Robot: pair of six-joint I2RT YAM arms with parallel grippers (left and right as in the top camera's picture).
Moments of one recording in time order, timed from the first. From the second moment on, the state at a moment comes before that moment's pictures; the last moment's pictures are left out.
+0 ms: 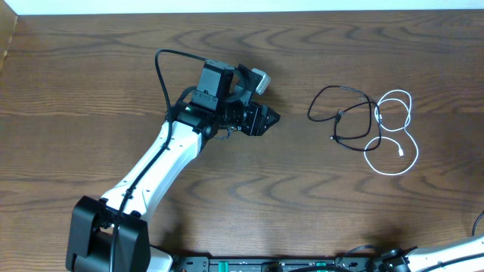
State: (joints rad) left arm -0.40 1.59 1.14 -0.41 0.59 -0.07; right arm -1.14 2.12 2.18 -1.33 0.38 0.46
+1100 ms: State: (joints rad) left arm -0.40 1.59 1.14 -0.37 0.59 -0.07; right arm -0.88 2.04 2.13 -0.97 0.01 0.25
